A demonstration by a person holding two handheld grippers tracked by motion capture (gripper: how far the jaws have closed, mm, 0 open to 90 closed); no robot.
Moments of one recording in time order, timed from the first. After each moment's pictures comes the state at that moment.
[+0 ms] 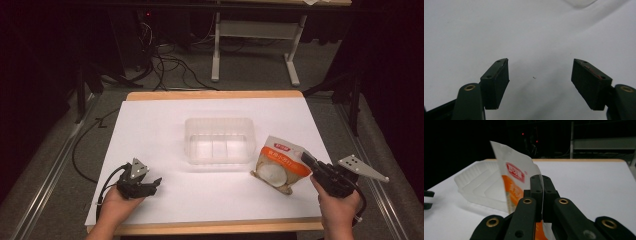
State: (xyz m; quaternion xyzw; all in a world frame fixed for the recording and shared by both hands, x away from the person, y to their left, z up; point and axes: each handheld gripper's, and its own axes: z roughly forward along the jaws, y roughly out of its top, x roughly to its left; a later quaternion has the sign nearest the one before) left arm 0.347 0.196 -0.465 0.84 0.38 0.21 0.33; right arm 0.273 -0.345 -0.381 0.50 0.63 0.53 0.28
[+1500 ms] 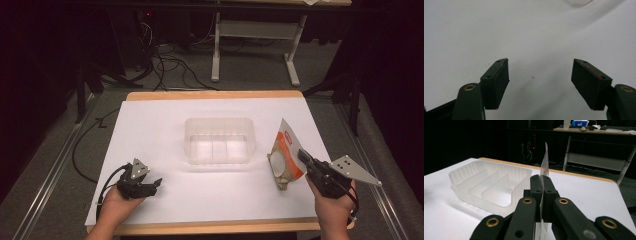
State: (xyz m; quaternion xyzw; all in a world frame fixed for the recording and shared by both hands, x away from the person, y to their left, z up) left arm 0.347 0.196 -0.465 0.84 0.37 0.21 0.32; right arm 0.269 -0.322 -0.372 0.45 0.65 0.51 0.34
